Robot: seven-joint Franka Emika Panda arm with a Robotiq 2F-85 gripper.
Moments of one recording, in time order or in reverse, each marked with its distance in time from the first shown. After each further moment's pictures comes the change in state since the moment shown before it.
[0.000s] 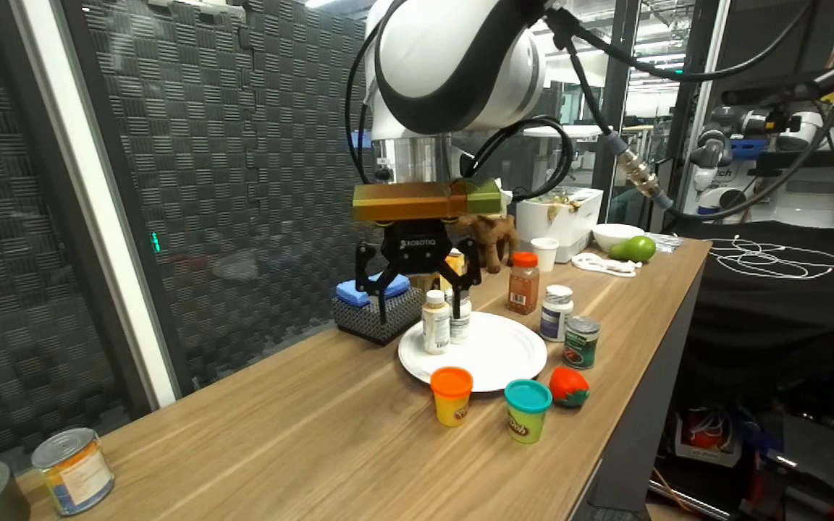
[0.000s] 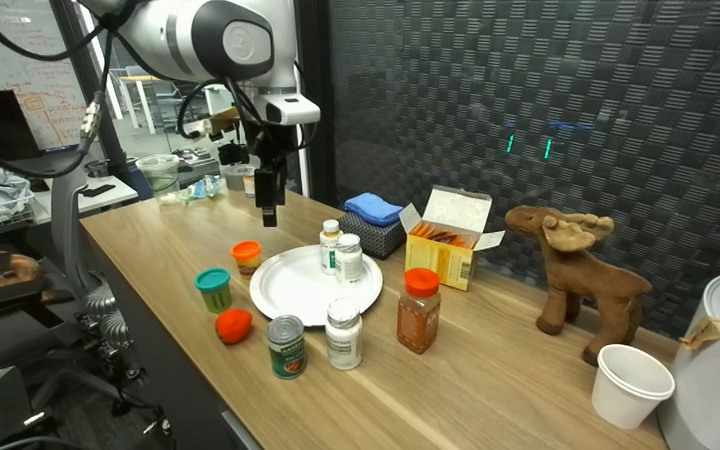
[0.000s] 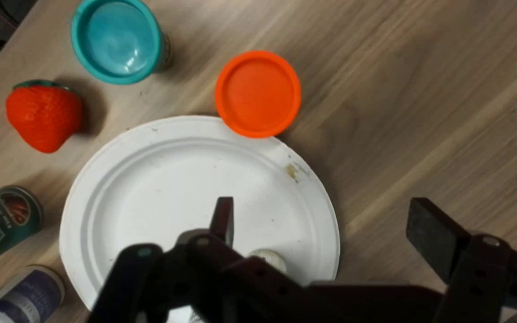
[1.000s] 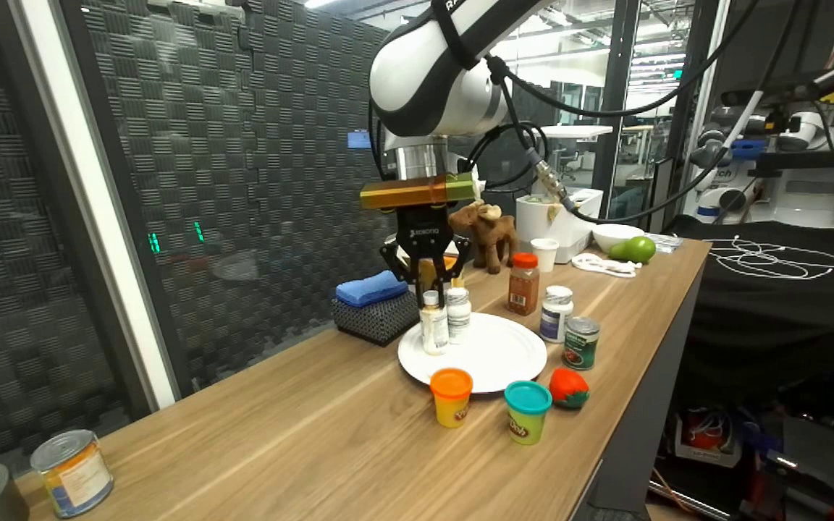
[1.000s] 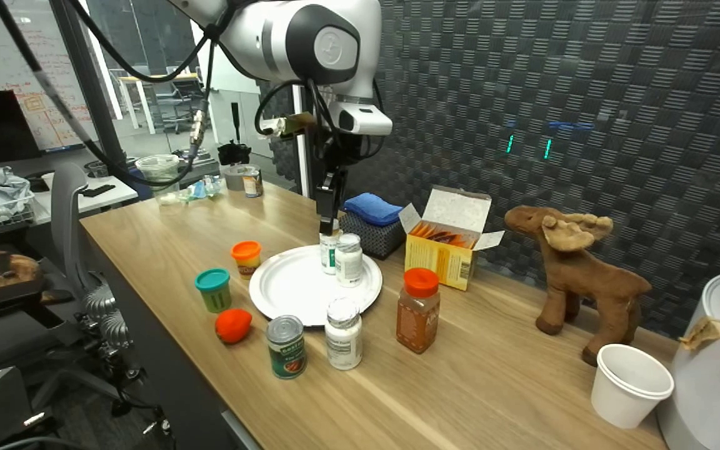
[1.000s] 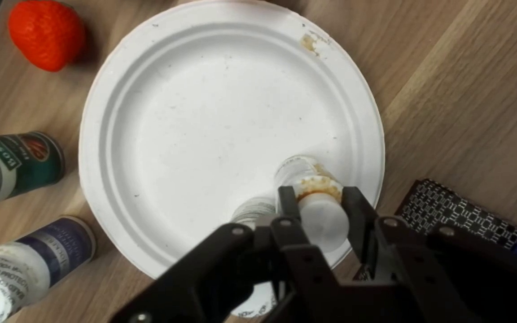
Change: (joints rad) arm -0.109 0.209 -0.047 0.316 0.054 -0.216 0.020
